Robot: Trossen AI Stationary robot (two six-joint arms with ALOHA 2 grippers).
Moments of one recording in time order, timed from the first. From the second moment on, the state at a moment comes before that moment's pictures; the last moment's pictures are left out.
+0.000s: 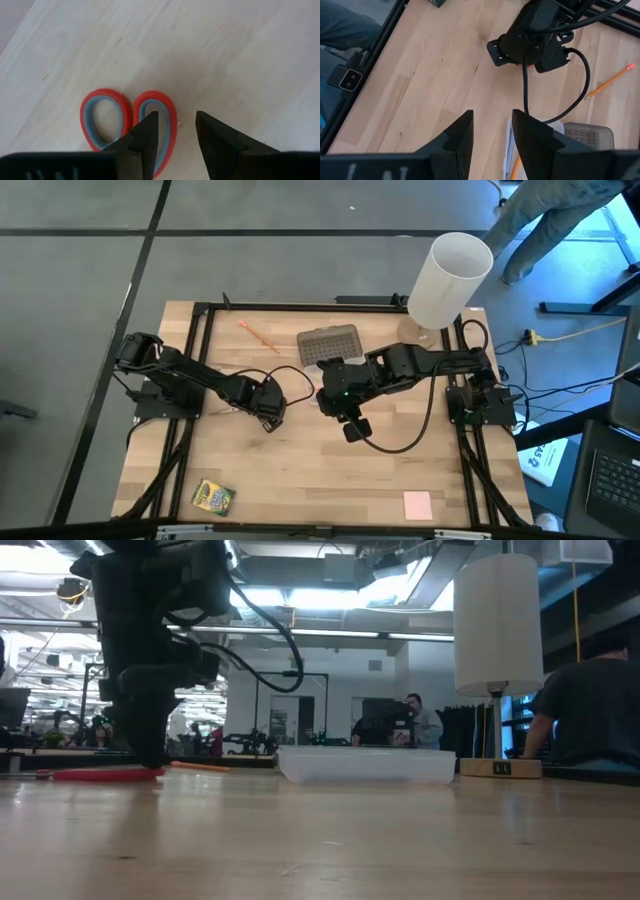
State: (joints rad) left arm -0.18 1.56 0.81 -0.69 -0.23 -0.91; right arm 0.23 1.97 2.32 -1.31 0.03 -0.16
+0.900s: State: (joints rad) left arm -0.18 1.59 0.77 -0.65 -0.22 -0.91; right arm 0.23 1.97 2.32 -1.33 0.03 -0.16
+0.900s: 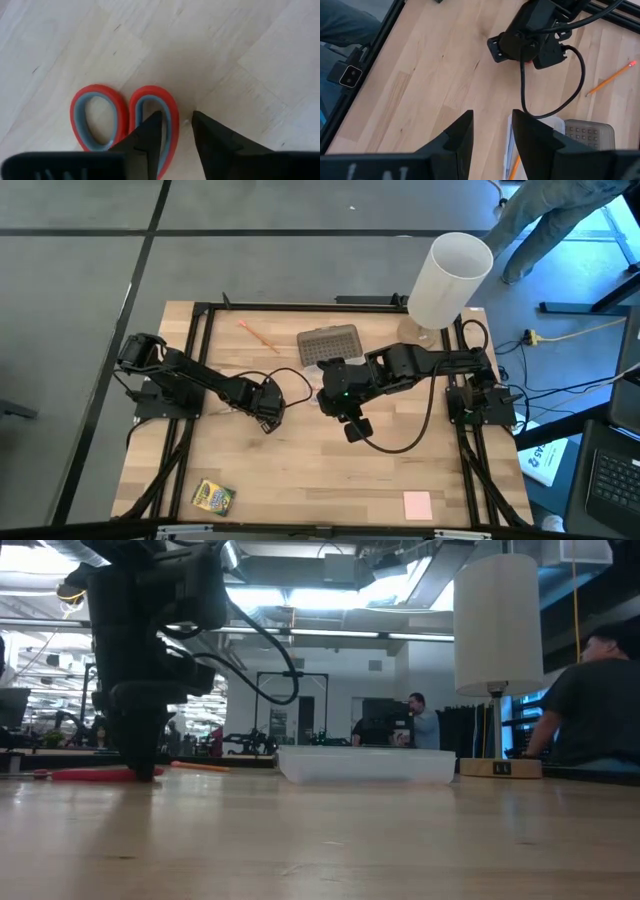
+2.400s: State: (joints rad) left arm -0.22 1.57 1.02 -0.62 -0.31 -0.67; right arm 0.23 1.95 2.32 -1.57 0.11 -0.05
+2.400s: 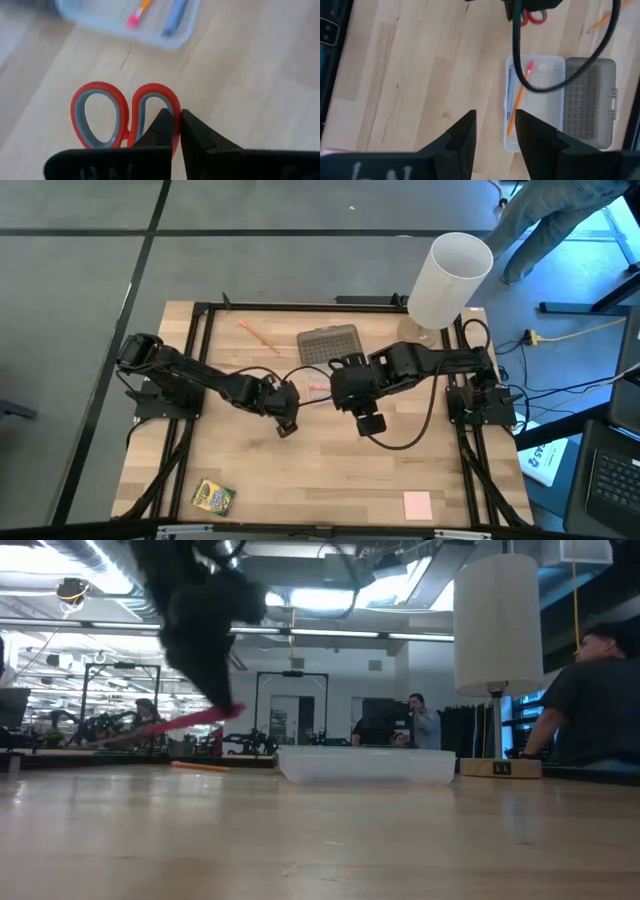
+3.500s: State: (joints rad) left arm -0.04 1.68 1.19 -0.02 -0.27 -0.16; right arm 0.23 1.78 2.32 -1.57 0.23 0.02
